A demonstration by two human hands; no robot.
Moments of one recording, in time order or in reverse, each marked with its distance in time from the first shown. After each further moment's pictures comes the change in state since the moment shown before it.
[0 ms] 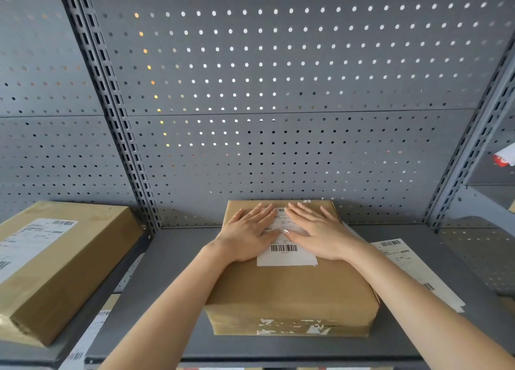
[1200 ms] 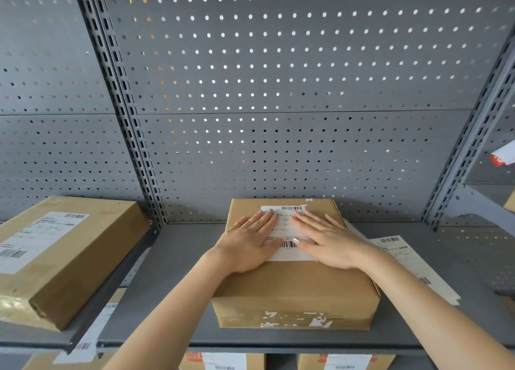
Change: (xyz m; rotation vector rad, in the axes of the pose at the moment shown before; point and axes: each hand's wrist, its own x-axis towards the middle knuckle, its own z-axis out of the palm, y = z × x) left_hand -0.037 0.010 0.004 0.025 -0.003 0.015; right_hand -0.033 -0.005 -0.002 -0.064 -0.112 -0.043
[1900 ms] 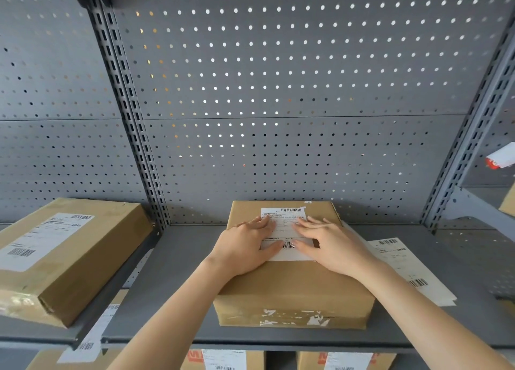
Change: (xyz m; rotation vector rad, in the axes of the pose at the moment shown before) left_hand -0.015 0.011 -0.005 0.016 0.198 -0.059; right_hand -0.010 -0.008 0.005 0.121 0.266 0.023
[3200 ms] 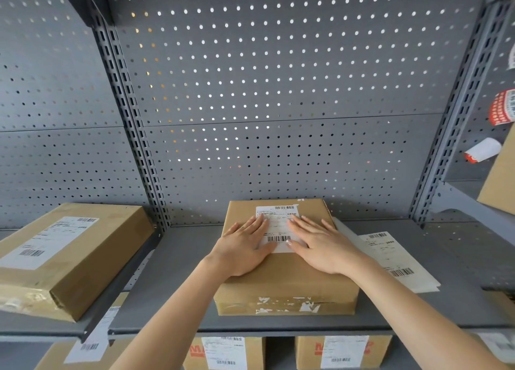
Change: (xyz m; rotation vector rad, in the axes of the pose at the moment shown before) left_hand -0.009 0.007 0.005 0.010 -0.163 -0.018; right_hand -0.017 -0.006 0.003 -0.130 -0.135 0.046
